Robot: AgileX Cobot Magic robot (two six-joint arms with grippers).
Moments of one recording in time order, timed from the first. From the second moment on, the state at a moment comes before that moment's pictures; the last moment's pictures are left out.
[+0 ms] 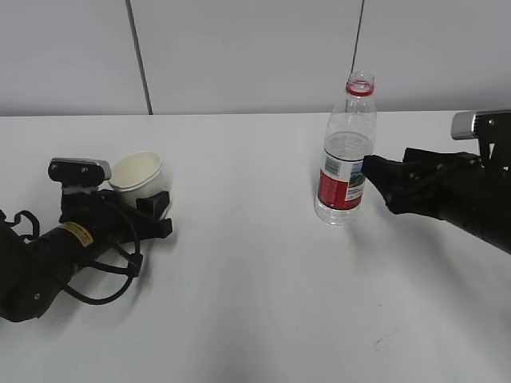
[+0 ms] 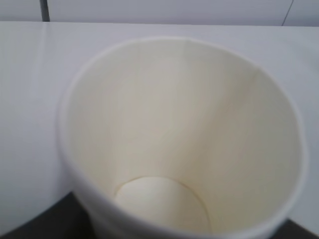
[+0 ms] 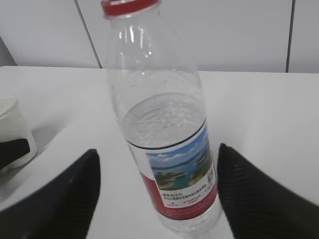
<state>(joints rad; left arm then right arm) -0.29 2.22 -0.71 0.14 -1.15 -0.17 0.10 1.68 -0.48 -0.37 -0.94 0.33</state>
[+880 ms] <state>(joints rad) -0.29 2.22 -0.71 0.13 -1.15 -0.17 0.10 1.91 -0.63 -0.36 -0.98 0.33</state>
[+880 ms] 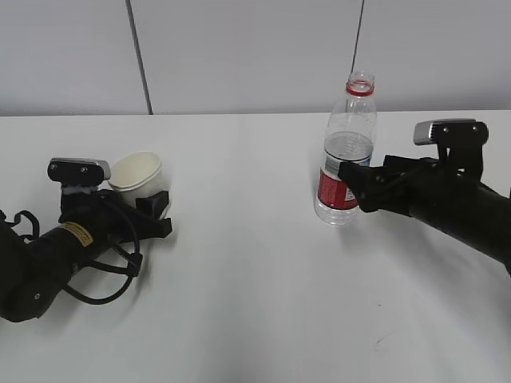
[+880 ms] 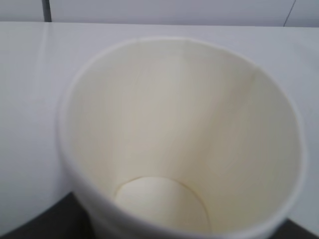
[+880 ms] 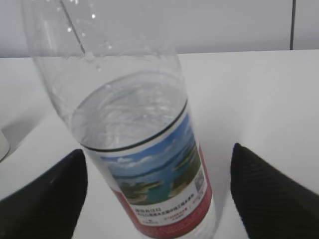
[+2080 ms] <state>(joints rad) -0.29 2.22 -0.71 0.23 -1.15 -0.17 0.10 2.10 -0.85 -0.49 -0.99 0.31</state>
